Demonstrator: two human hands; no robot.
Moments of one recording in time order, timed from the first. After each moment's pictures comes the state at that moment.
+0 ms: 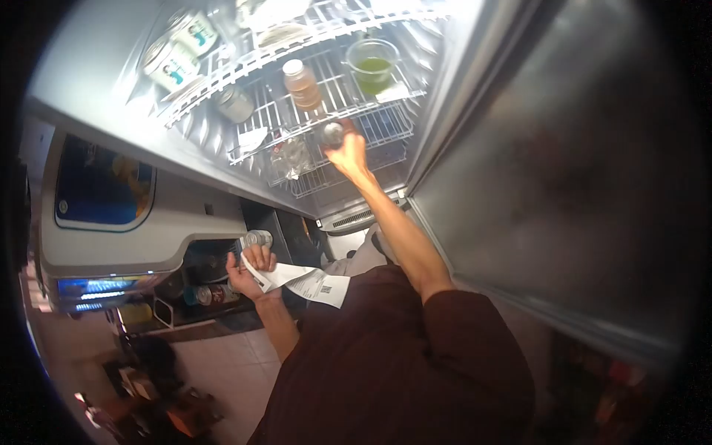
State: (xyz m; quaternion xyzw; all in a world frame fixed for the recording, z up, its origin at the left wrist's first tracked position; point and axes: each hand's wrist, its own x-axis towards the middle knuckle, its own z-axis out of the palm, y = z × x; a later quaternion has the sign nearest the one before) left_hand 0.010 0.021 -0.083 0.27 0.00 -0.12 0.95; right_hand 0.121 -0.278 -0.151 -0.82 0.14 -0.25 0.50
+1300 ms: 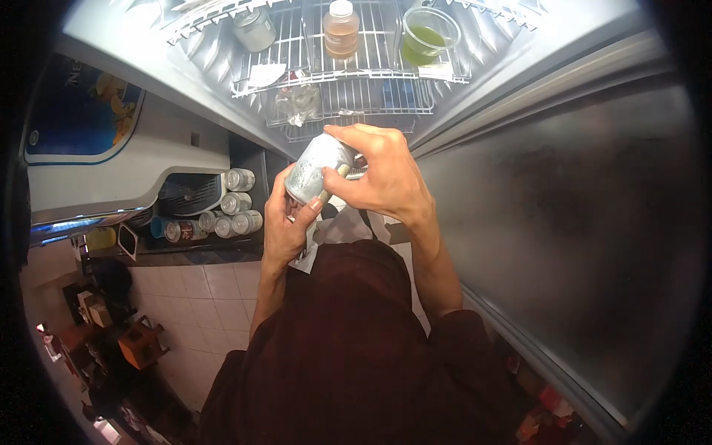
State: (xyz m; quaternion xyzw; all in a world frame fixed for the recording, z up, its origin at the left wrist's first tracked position) left_hand -0.010 -0.069 -0.021 0.67 -0.13 -0.12 0.73; right_hand 0.008 -0.271 0.071 -0.88 -0.10 -0.03 0.47
